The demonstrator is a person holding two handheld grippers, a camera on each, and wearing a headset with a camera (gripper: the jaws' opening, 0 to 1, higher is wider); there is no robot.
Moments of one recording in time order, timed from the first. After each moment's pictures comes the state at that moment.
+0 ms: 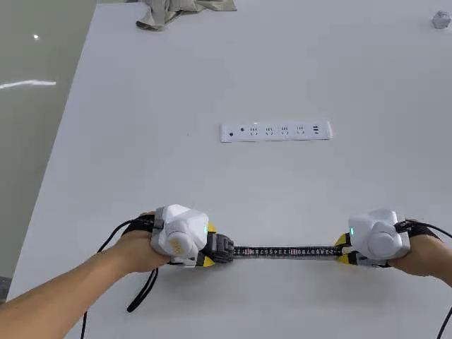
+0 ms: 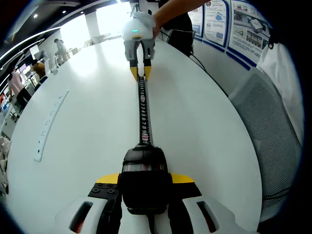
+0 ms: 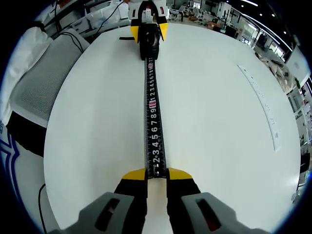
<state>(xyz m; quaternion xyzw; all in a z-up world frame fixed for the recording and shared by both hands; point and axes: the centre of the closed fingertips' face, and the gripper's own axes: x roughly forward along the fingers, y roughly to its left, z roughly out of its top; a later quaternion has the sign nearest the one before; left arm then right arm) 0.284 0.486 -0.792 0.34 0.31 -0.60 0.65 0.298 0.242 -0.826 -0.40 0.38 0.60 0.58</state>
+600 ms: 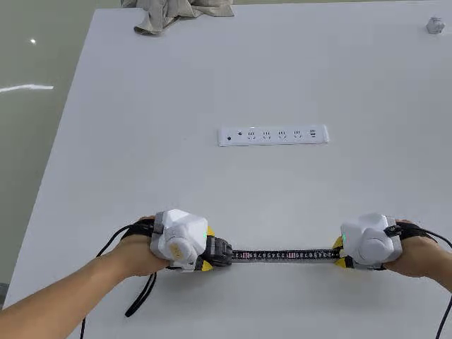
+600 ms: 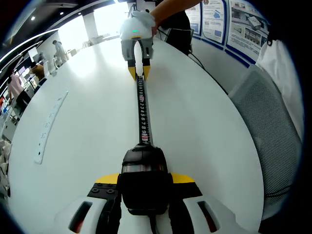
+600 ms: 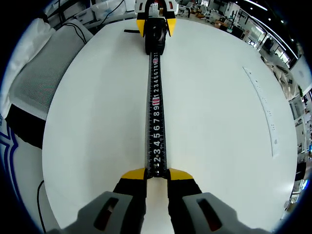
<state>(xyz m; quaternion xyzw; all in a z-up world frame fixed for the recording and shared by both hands) 0.283 0.484 -0.793 0.35 0.31 -0.60 0.65 0.297 0.241 -0.826 -0.44 0.38 0.59 0.56</state>
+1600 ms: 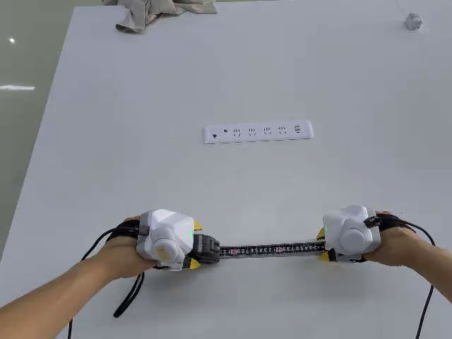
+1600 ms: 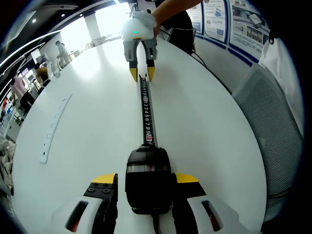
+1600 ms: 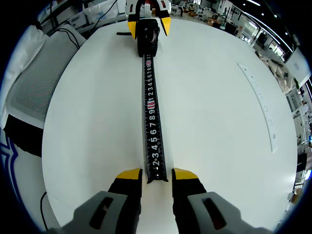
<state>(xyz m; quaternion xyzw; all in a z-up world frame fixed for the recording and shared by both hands) 0.290 0.484 -0.788 0.35 0.30 -0.59 0.66 0.300 0.244 -0.827 -0.42 0.39 0.58 0.58</state>
